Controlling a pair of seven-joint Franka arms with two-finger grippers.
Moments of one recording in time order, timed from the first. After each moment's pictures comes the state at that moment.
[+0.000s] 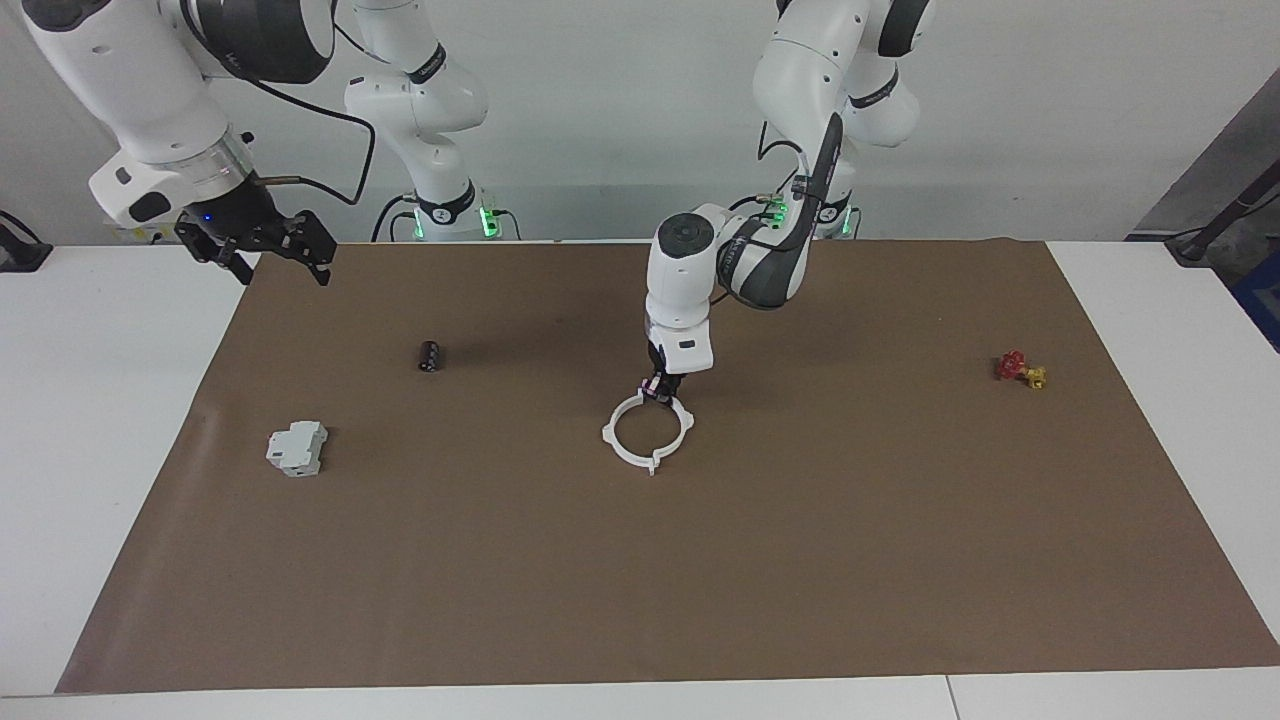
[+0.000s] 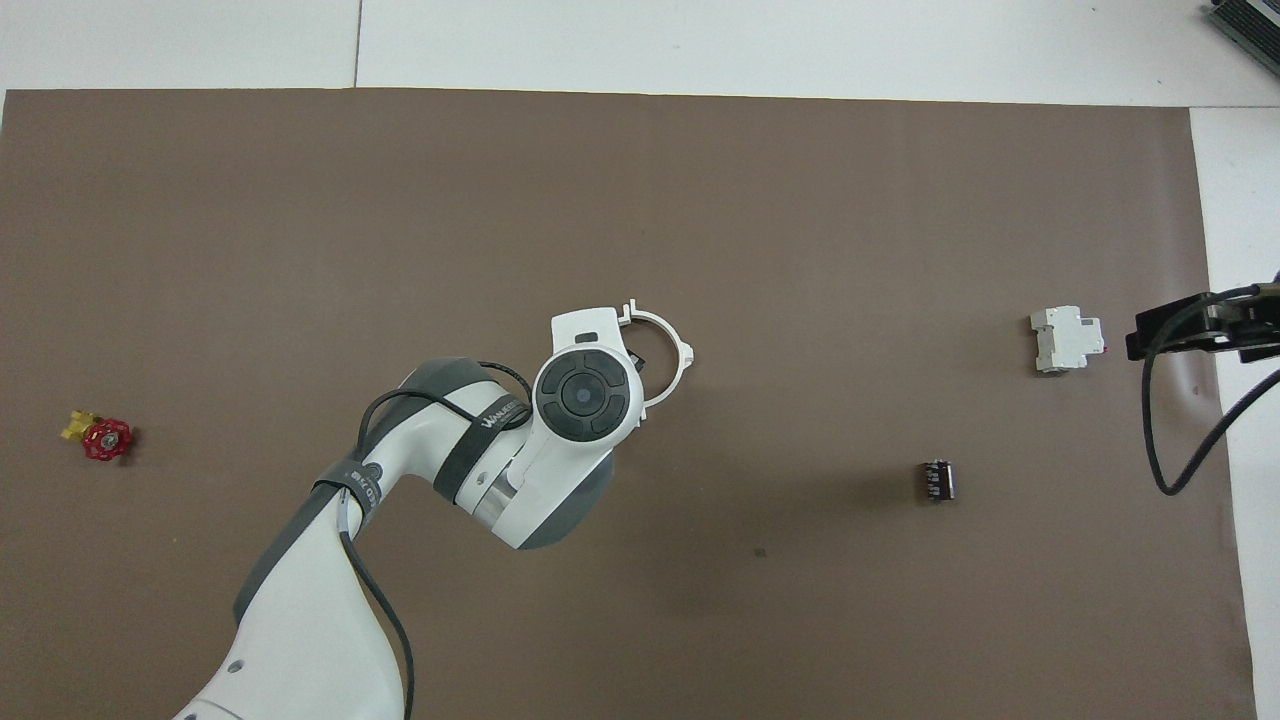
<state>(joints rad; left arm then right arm) -0.66 0.37 -0.04 -1.93 0.06 2.38 -1.62 0.08 -0.01 -0.16 -1.62 -0.01 1.55 -0.03</state>
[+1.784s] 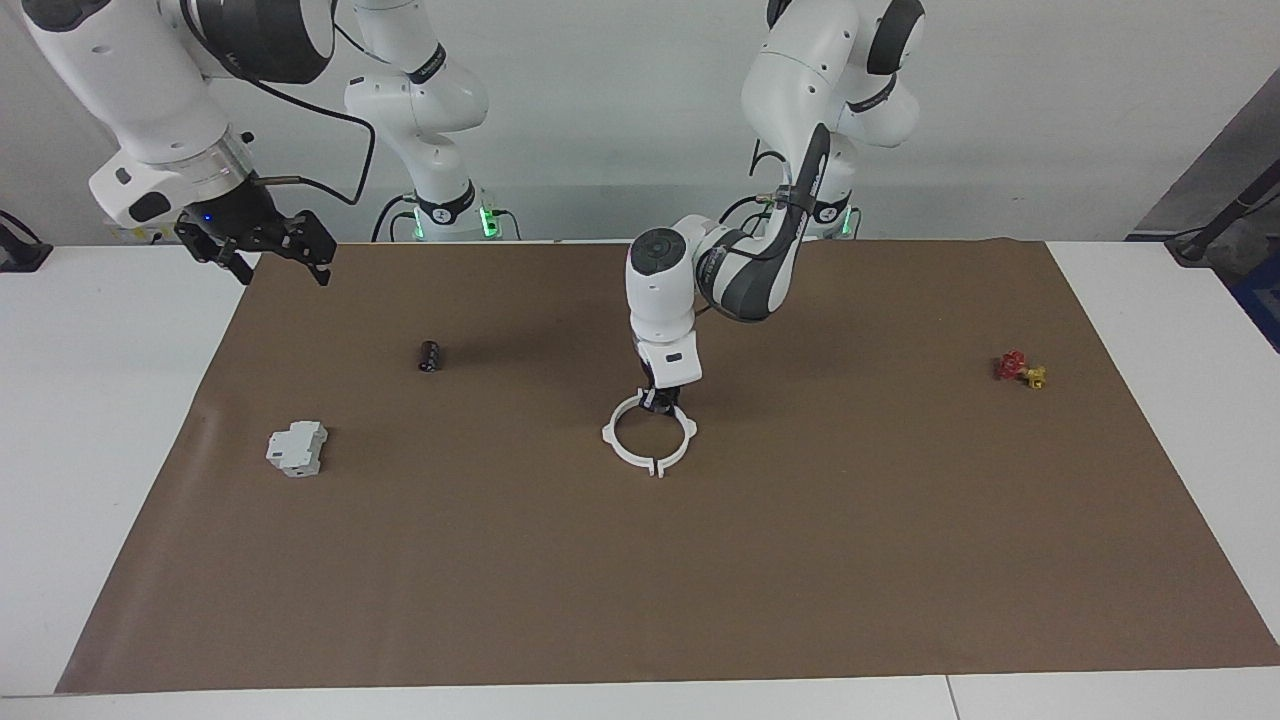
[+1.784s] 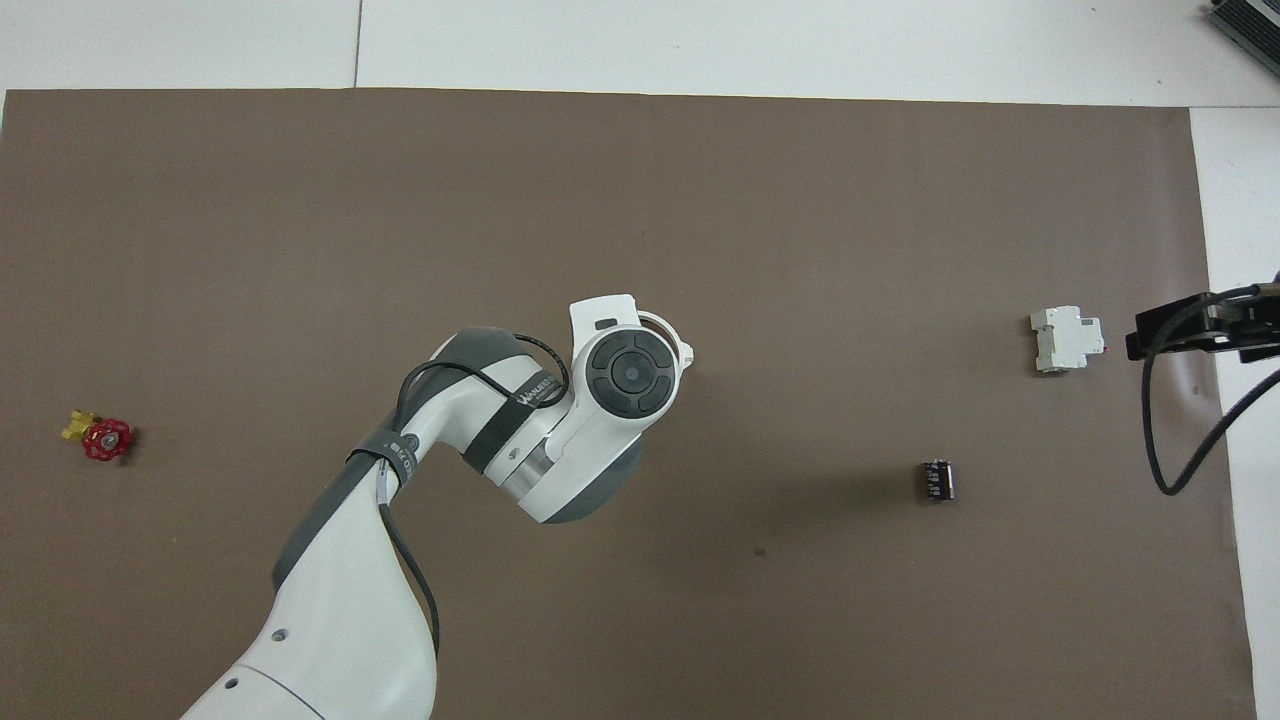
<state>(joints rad) -0.67 0.45 -0.04 -1.80 0.16 2.26 -1.72 0.08 -0.01 -0.16 -1.62 -0.01 1.55 -0.03</state>
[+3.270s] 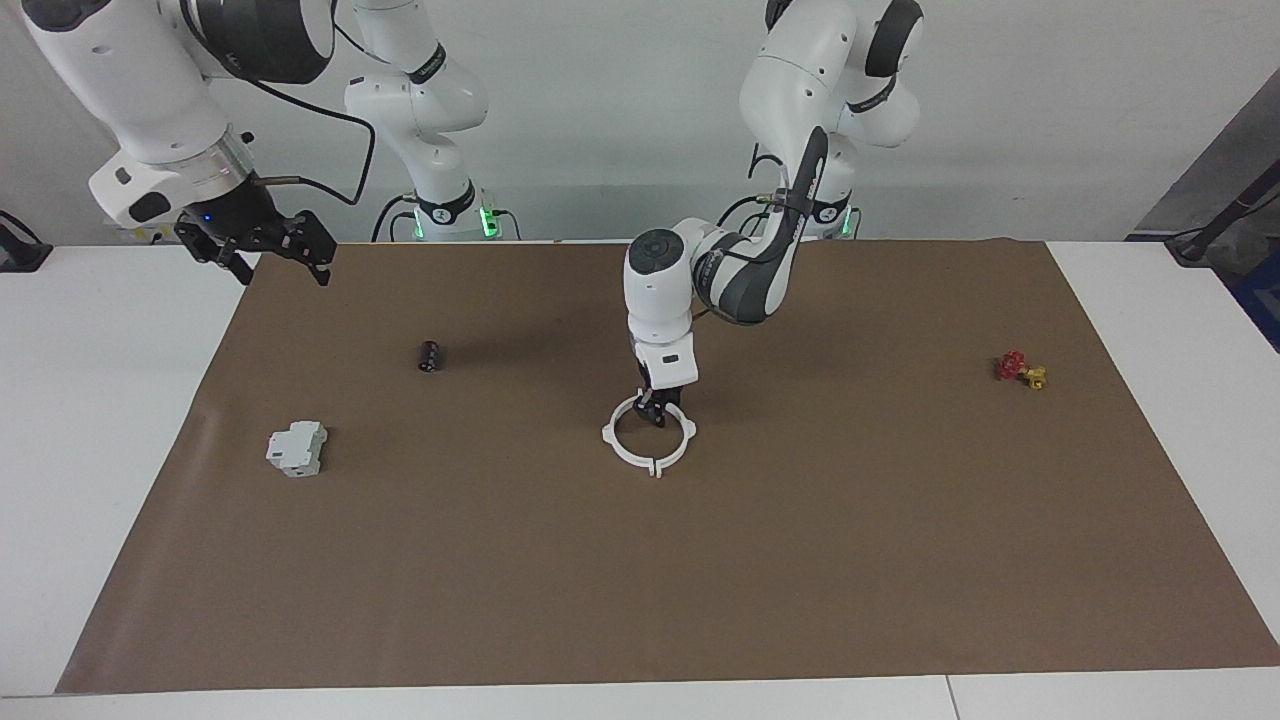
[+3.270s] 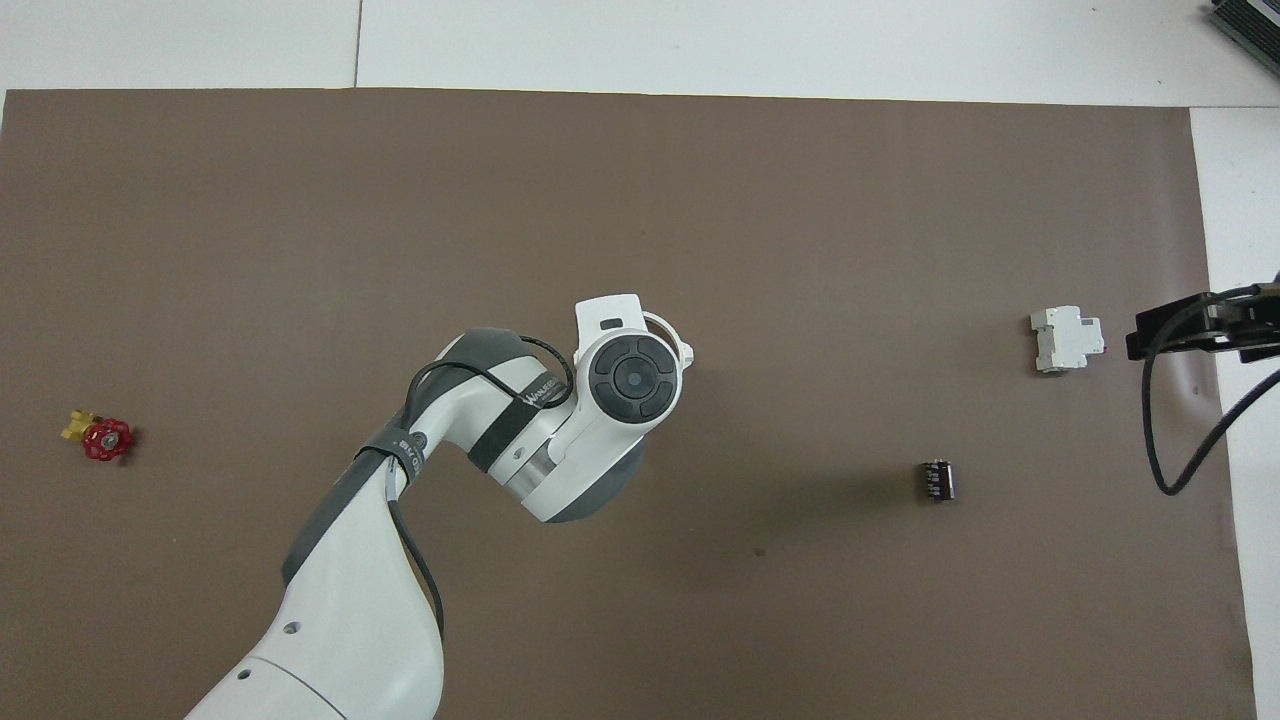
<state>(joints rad) -0.68 0.47 -0.04 -1.80 0.18 2.30 -1.72 0.08 -0.01 -0.16 -1.62 -0.01 1.55 -0.03</state>
